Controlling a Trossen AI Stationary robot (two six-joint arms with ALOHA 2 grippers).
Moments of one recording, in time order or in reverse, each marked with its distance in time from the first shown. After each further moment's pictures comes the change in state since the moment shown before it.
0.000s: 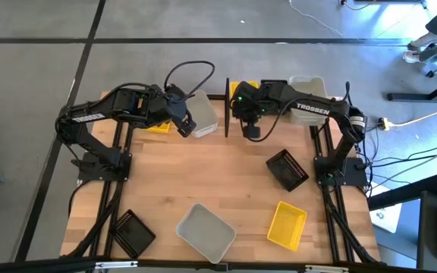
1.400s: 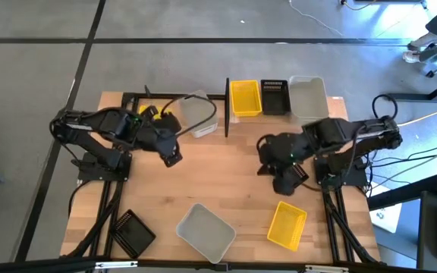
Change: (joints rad) left arm -0.277 -0.015 0.000 -0.178 0.071 -0.080; right arm 0.613 -0.333 0.000 -0.057 -0.154 0.668
